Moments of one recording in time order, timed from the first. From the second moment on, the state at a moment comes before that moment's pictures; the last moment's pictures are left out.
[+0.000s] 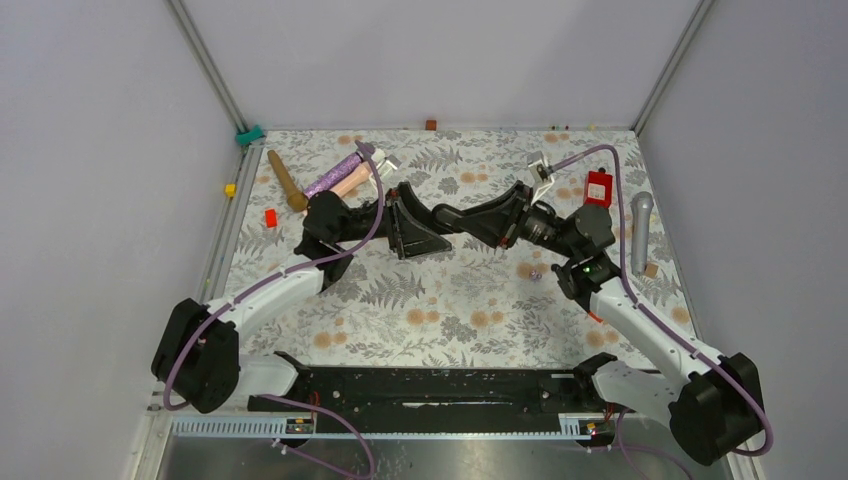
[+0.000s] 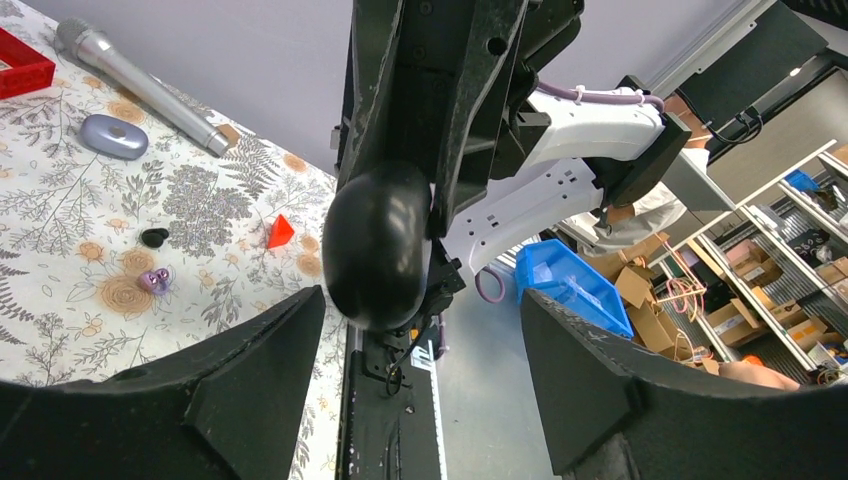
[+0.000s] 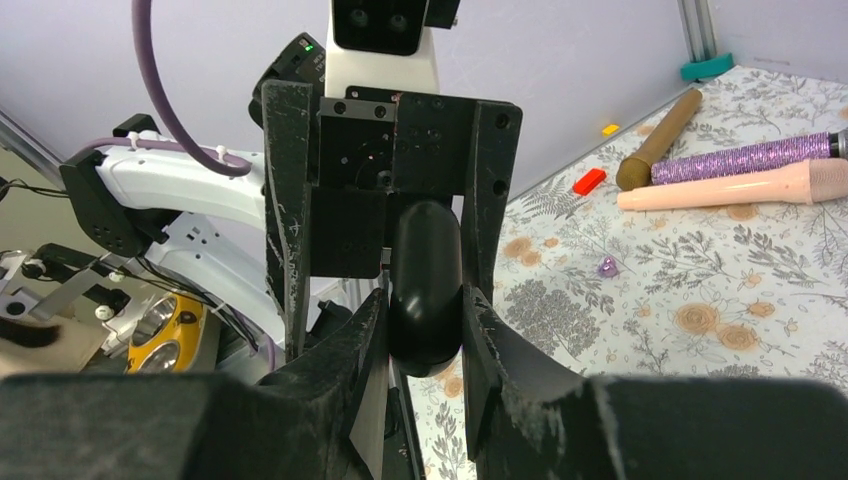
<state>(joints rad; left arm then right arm) -0.55 1.29 0.79 0.81 0.98 -0.92 0.47 1.05 0.70 0.64 -0.73 0.72</state>
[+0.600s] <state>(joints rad) -0.55 1.30 0.79 0.81 0.96 -0.94 0.49 1.07 0.68 0.68 -0.70 0.71</state>
